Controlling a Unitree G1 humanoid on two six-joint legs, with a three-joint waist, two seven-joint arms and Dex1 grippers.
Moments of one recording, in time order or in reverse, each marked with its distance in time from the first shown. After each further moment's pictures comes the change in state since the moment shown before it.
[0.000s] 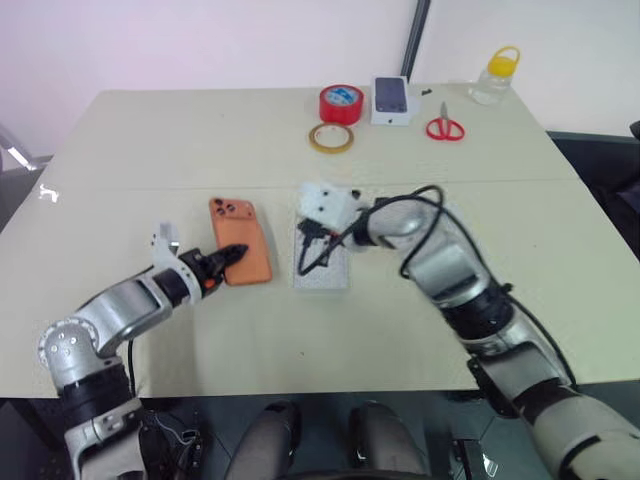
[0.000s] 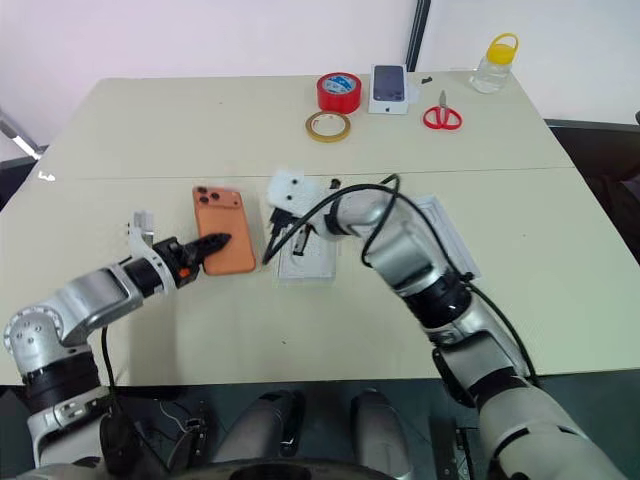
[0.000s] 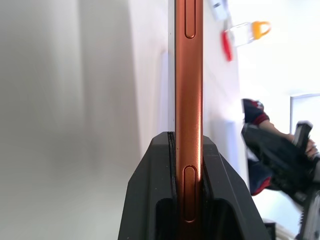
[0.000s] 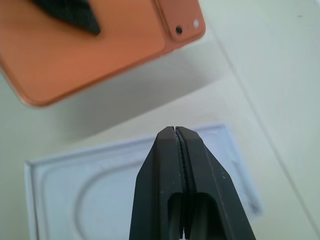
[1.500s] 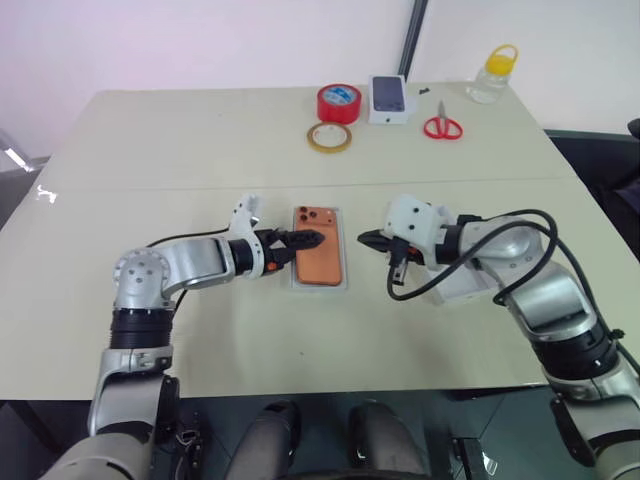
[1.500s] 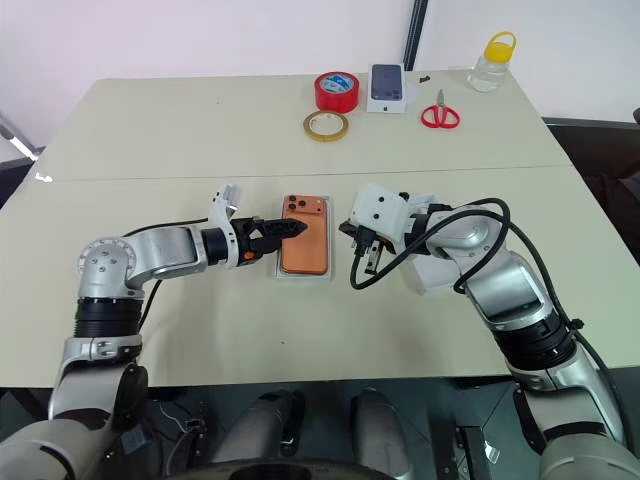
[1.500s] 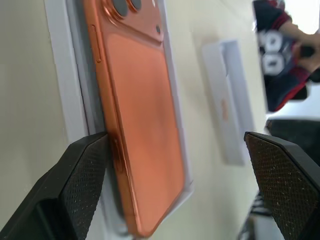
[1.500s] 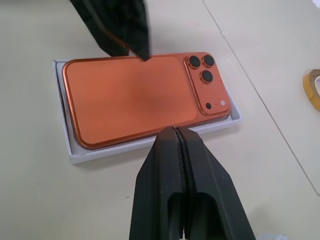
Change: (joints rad) left arm -0.216 0.081 -0.388 0.121 0.144 0.065 -0.121; right arm 0.244 -0.266 -0.161 -0.141 0.184 -0.179 0.047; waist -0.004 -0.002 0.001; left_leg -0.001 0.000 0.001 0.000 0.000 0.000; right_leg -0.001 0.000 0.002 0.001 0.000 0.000
